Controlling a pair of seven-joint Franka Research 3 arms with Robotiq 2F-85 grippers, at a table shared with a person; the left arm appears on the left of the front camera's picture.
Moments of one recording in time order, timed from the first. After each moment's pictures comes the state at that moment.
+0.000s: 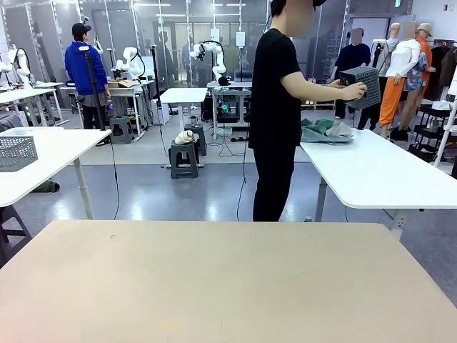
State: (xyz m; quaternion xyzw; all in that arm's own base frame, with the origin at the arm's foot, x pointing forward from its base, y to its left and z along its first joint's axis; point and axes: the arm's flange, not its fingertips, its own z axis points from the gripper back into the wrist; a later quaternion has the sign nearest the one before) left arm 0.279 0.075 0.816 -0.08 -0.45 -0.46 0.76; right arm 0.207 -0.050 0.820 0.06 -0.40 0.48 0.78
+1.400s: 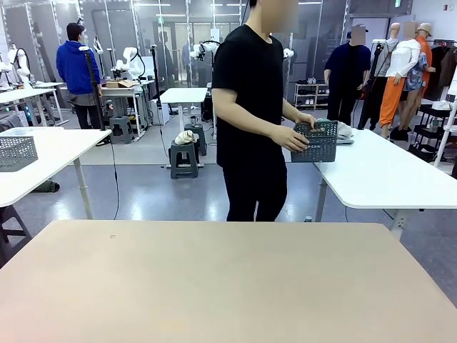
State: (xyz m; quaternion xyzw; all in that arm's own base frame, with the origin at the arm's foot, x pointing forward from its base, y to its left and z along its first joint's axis) left arm 0.283 0.074 0.813 -0.07 -0.44 -0.46 0.77; right arm 0.206 -0.048 0.816 0.06 -0.38 0.48 0.79
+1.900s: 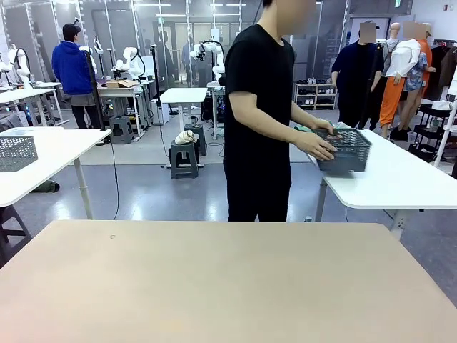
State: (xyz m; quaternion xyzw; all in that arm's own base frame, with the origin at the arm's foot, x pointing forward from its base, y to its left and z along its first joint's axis) left arm 0.282 0.074 0.809 -0.07 -0.42 -0.46 0.78; right arm 0.206 -0.046 0.815 0.06 -0.37 0.49 0.79
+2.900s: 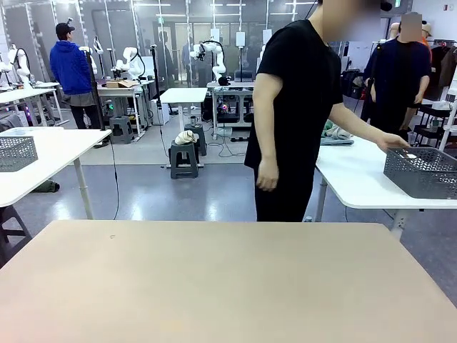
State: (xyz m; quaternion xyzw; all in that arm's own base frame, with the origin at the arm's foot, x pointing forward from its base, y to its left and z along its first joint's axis) left arm 0.285 0.072 0.805 -0.08 -0.38 -0.45 0.80; right arm 0.206 -0.047 0.815 0.06 -0.37 0.48 0.79
